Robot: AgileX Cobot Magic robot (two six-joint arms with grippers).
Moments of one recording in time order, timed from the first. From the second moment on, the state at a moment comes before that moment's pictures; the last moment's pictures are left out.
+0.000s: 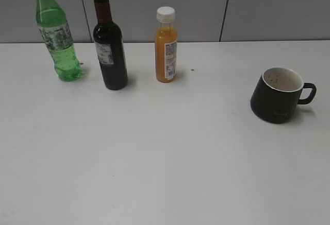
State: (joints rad) left arm -0.08 -0.01 -0.51 -0.11 1.06 0.09; right arm -0.05 0.69 -0.40 0.57 0.04 -0.54
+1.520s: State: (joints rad) left arm -0.08 -0.01 -0.51 -0.11 1.06 0.09; right arm -0.21 1.63 -0.10 -0.37 -1.21 0.08
